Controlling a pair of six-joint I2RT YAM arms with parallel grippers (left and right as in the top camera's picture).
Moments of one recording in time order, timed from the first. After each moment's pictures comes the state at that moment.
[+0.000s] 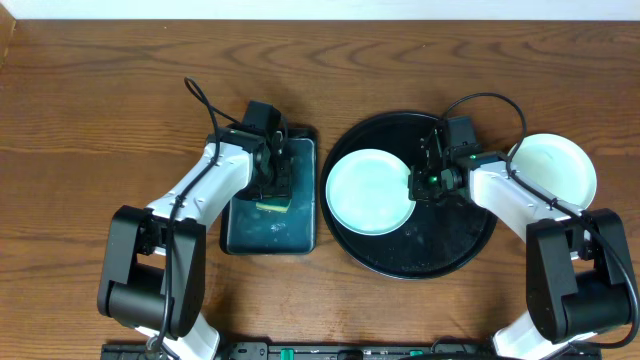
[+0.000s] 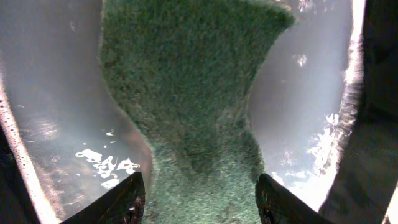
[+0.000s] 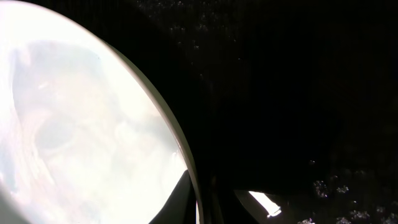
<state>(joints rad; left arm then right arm) -0.27 1.79 1.12 -0.77 0.10 -0.25 0.23 1.78 0.95 -0.46 -0.25 0.36</state>
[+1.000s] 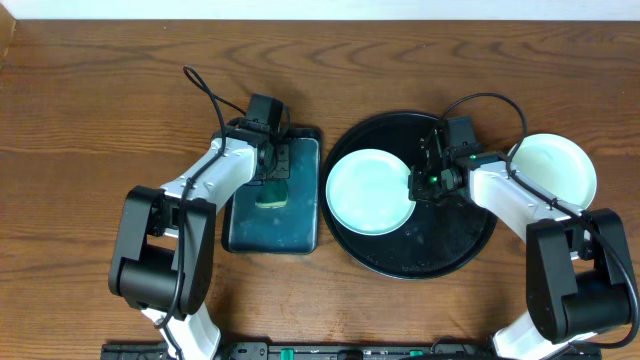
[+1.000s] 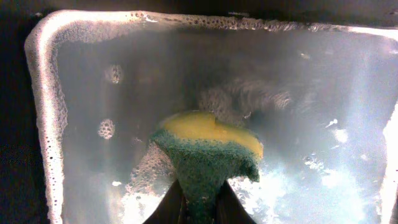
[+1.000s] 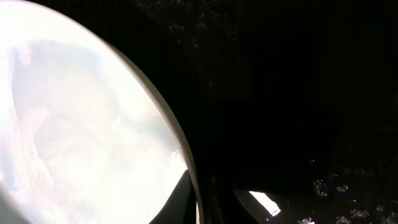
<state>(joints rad) -0.26 1.88 1.14 -0.54 -0.02 -0.27 0.23 1.78 0.95 -0.47 -0.25 0.36</state>
